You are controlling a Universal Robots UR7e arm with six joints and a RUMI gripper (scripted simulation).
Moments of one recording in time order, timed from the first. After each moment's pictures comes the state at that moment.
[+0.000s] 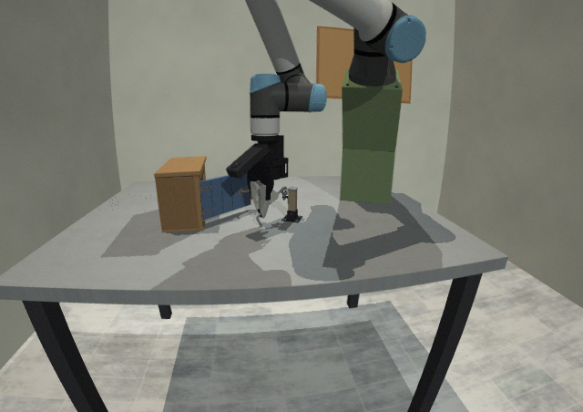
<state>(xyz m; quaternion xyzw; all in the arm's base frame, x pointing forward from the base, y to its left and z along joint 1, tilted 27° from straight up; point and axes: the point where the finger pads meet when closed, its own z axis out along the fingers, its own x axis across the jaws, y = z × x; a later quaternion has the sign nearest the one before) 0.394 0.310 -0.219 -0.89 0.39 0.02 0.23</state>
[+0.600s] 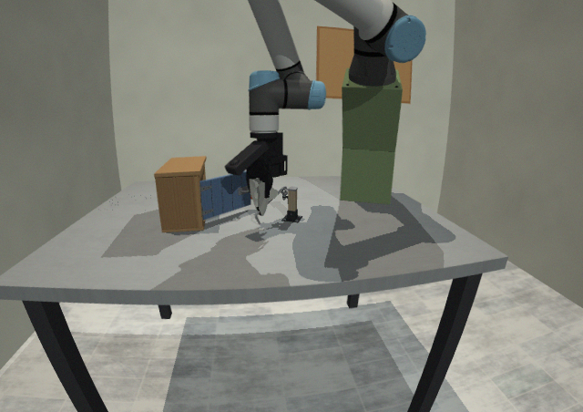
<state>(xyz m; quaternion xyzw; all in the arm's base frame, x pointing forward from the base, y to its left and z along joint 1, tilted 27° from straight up) 0.395 0.309 -0.211 -0.89 0.39 0.02 0.23</state>
